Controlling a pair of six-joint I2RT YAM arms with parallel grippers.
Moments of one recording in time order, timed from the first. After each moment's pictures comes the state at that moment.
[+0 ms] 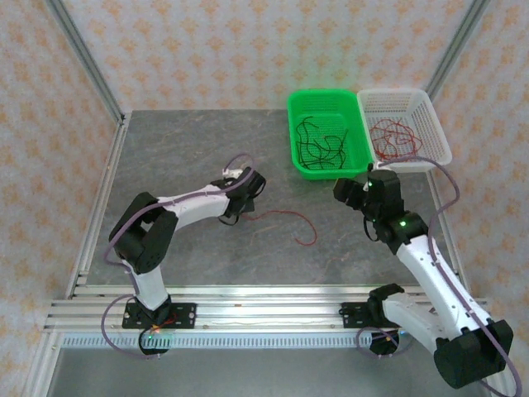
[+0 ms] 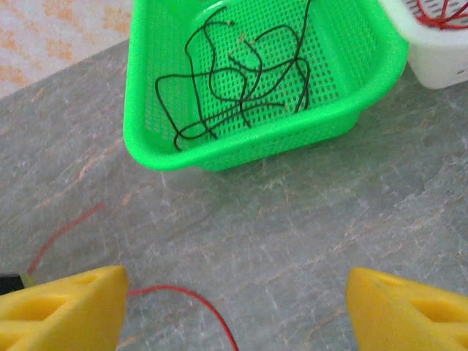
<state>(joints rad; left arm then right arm) -0.63 1.78 1.16 -0.53 -0.39 -0.75 0.29 0.88 0.76 -0.50 0.05 0.51</state>
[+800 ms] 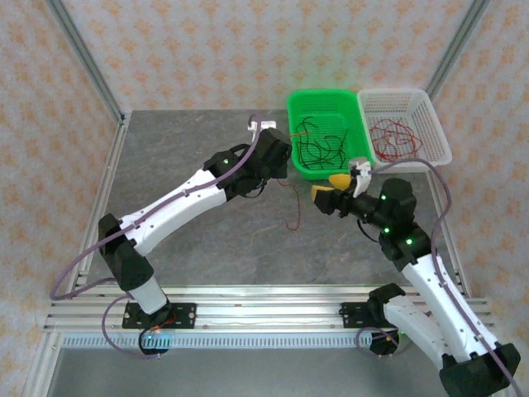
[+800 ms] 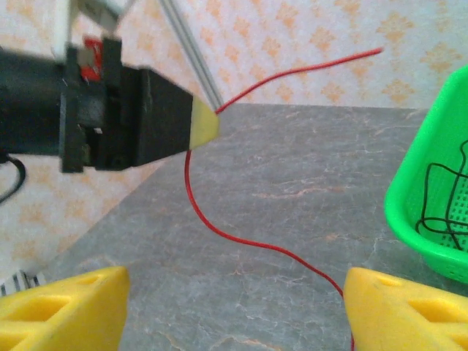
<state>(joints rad) -0.82 1.67 1.72 -0.79 -0.43 -0.67 0.35 0.76 0.72 -0.17 -0.49 0.26</state>
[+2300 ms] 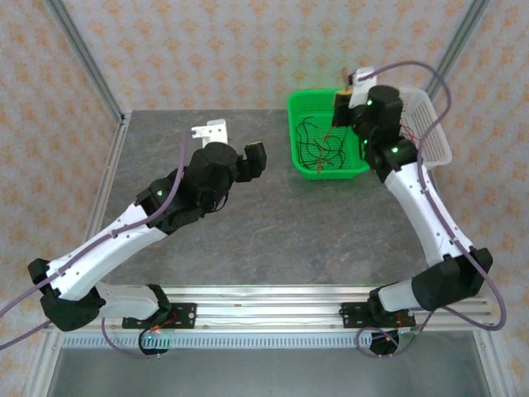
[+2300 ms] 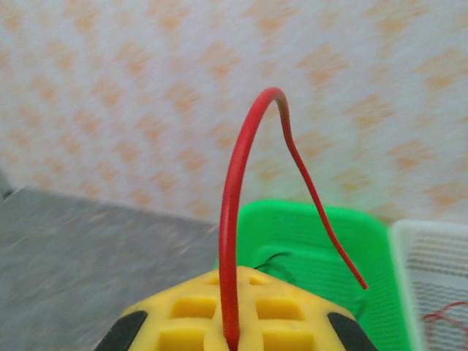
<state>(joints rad) -0.86 1.24 1.45 -0.64 -0.61 -0.65 0.26 1.42 1.51 -0.28 0.01 0.04</state>
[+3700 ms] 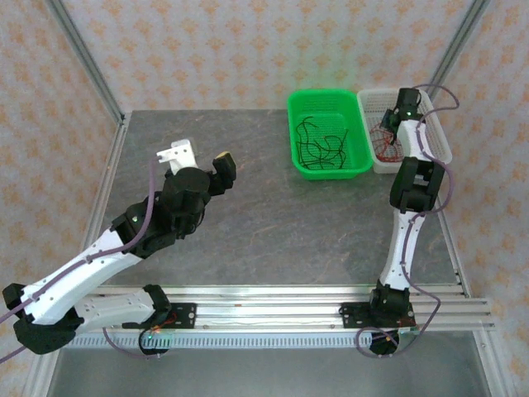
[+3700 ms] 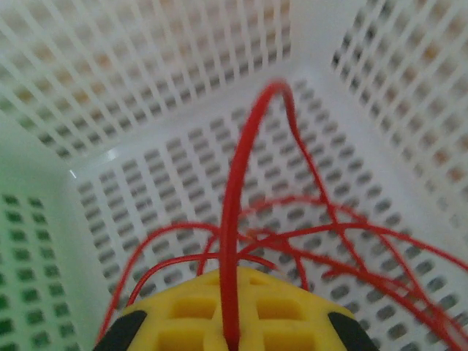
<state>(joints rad) -0.86 1.02 1.21 -0.59 -0.79 -0.67 -0.20 2.49 2.25 -0.56 0.08 0.21</state>
